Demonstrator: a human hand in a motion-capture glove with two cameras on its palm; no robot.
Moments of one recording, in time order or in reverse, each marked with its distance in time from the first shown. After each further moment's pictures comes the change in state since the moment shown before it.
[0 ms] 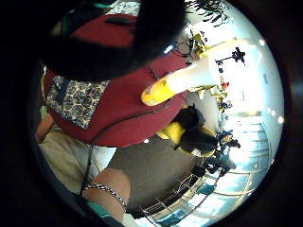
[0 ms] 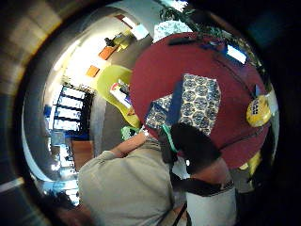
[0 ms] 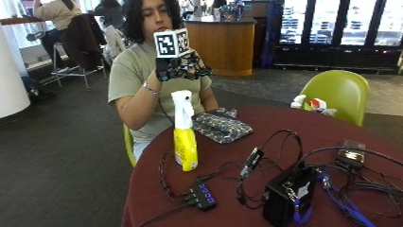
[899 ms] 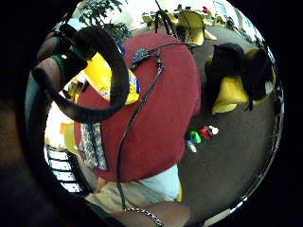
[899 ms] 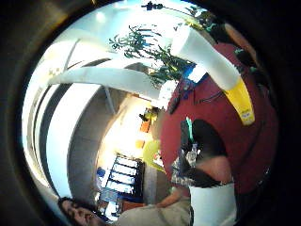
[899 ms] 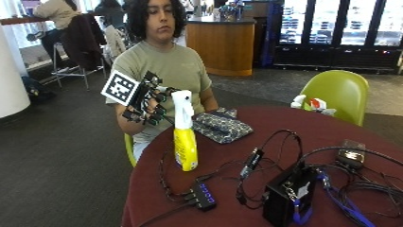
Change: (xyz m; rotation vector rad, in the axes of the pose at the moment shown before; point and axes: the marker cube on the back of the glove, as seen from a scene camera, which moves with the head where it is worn) arm 0.148 0.027 0.065 0.630 -0.700 0.730
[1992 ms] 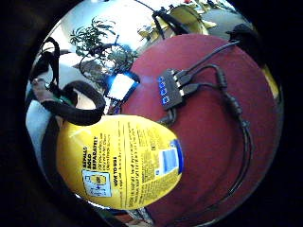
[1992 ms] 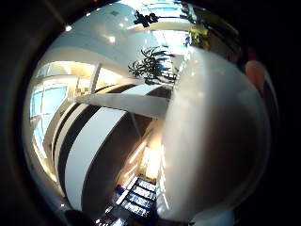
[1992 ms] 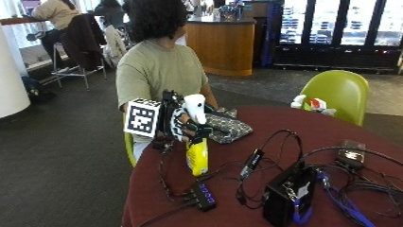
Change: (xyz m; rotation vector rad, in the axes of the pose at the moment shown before) arm 0.004 -0.124 0.098 0.143 -0.305 0.136
